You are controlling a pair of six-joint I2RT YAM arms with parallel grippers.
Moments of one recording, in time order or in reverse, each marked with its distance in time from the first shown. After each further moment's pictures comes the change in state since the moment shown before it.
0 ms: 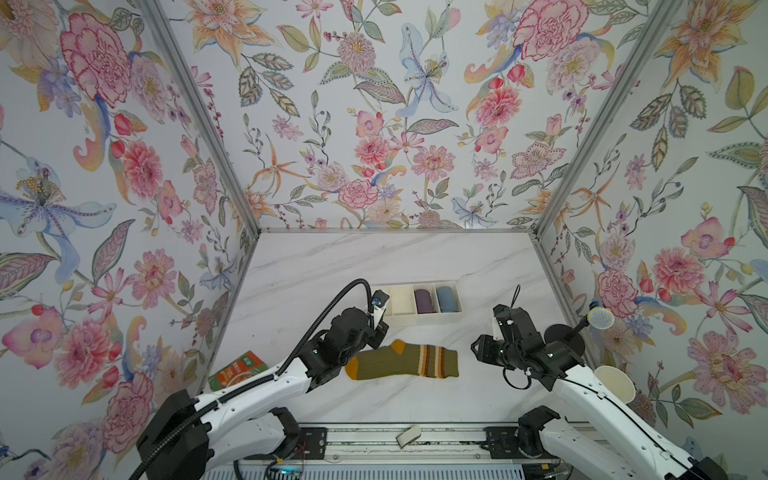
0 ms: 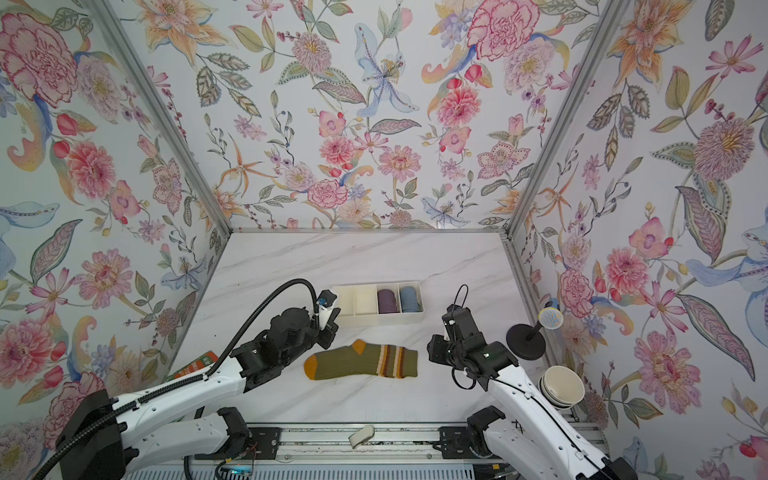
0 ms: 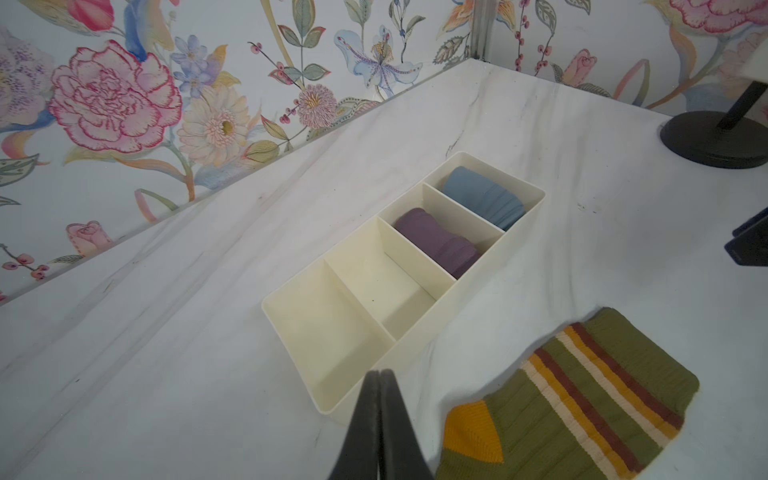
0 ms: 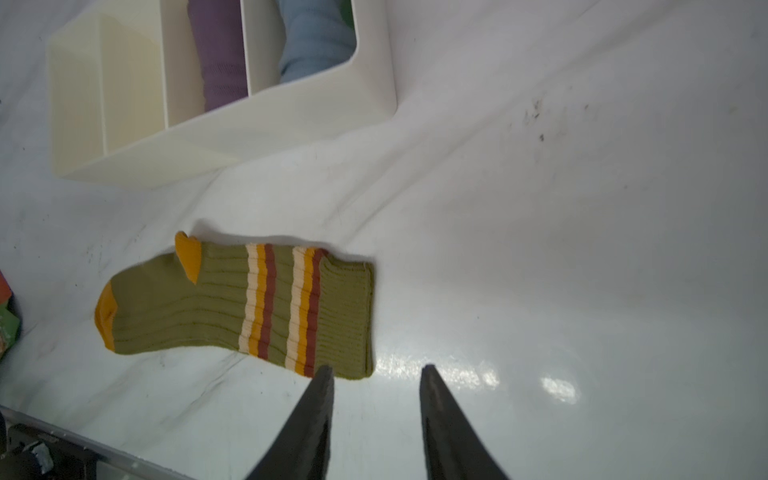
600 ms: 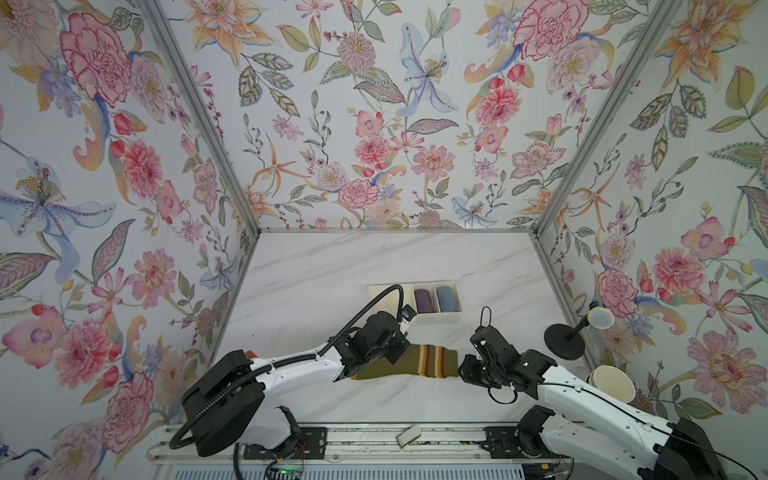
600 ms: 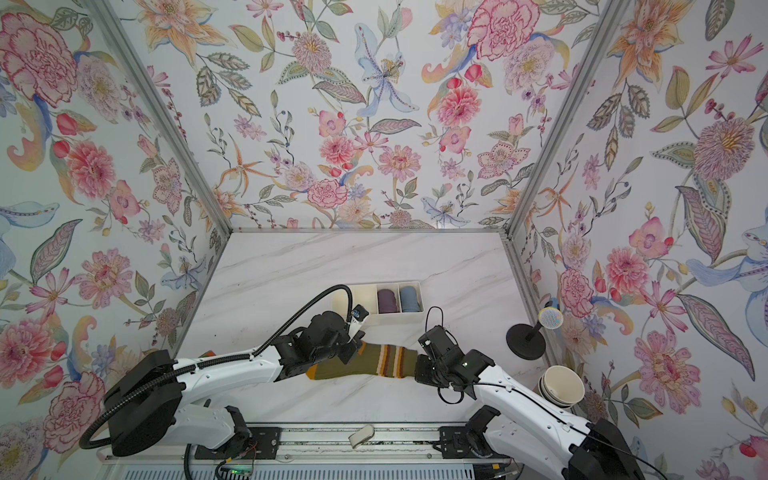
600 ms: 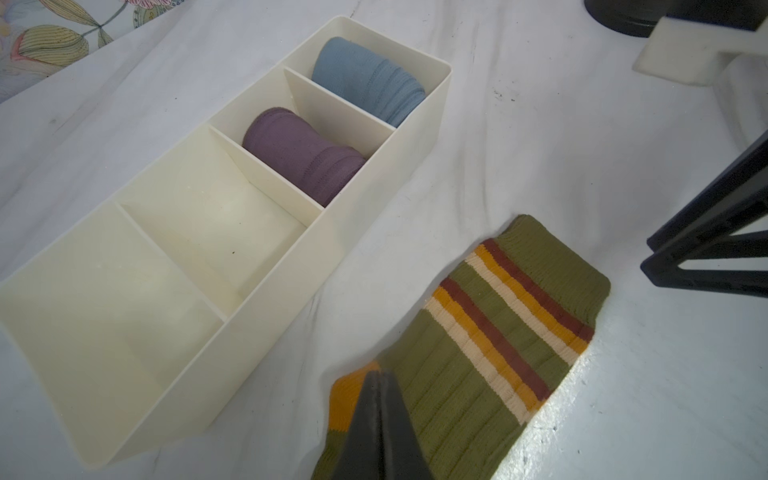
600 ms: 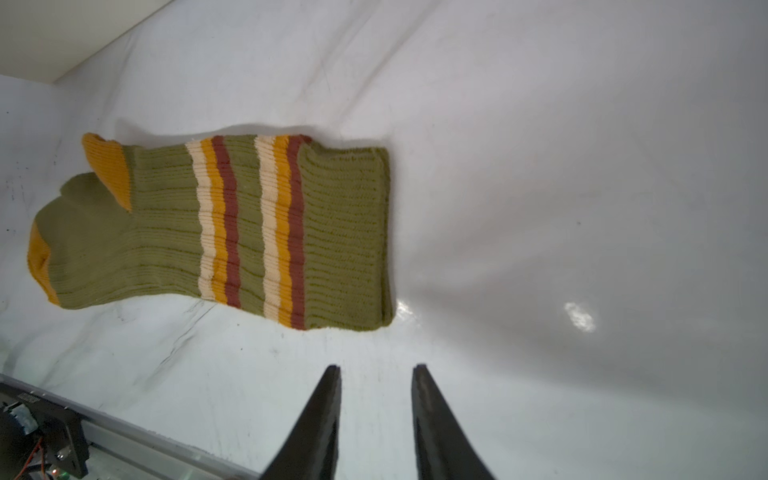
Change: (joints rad) left arm -0.074 0.286 0.081 -0.040 0.166 -0.062; right arm 0.216 0.096 -0.122 0.103 0.008 0.227
